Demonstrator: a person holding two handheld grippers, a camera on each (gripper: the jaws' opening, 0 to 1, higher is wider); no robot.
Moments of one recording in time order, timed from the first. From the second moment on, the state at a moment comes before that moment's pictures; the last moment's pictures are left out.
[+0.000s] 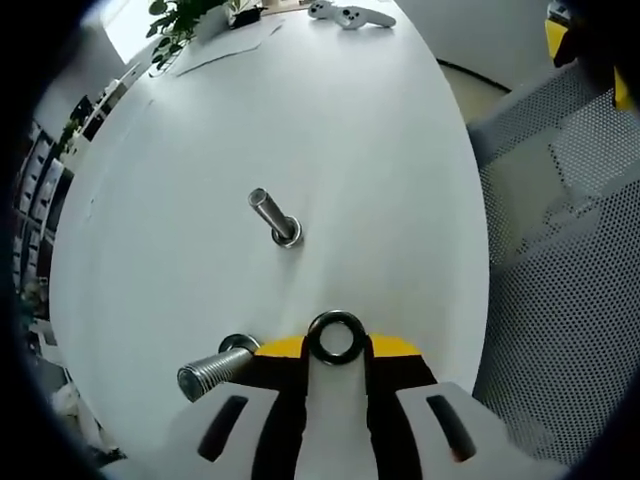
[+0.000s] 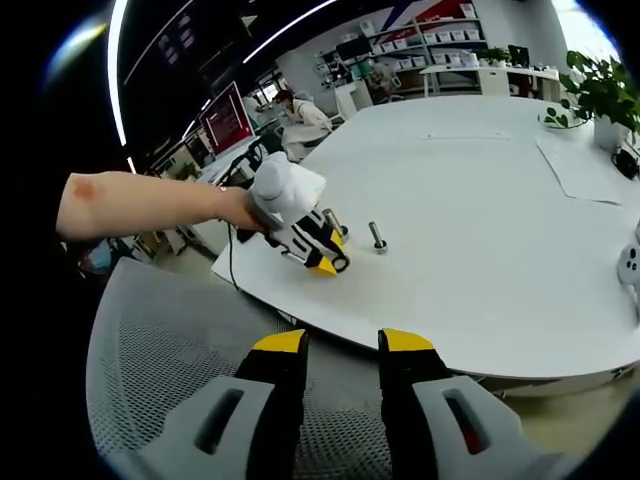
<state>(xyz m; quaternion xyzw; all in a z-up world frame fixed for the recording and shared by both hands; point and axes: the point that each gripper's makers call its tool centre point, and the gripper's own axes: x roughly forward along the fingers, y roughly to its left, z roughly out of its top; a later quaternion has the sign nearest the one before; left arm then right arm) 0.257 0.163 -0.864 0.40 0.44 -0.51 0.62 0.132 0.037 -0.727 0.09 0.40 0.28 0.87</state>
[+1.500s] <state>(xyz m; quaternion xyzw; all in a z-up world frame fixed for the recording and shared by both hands) 0.268 0.192 -0.812 0.37 0.43 -0.48 0.66 0.131 0.037 -0.727 0.08 0.40 0.28 0.87</state>
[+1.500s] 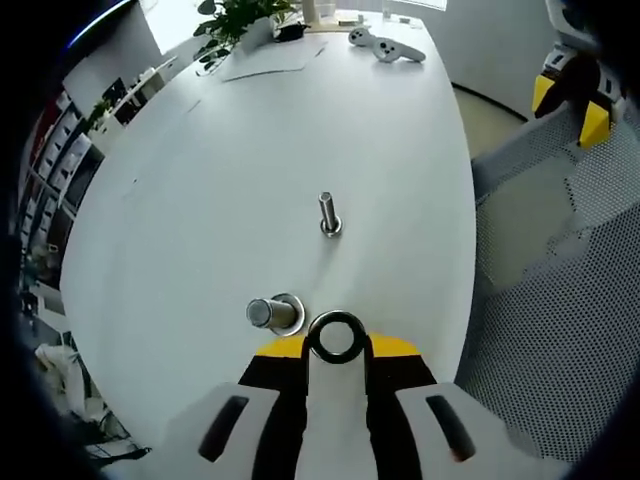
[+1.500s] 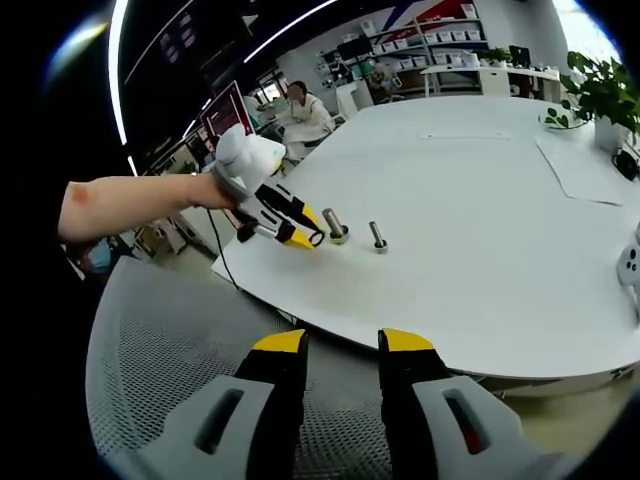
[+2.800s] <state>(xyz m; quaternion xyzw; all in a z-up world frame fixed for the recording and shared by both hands) 0.310 0.188 -0.793 0.39 0.42 -0.47 0.68 0.131 0.036 -0.728 0.09 0.40 0.28 0.87</state>
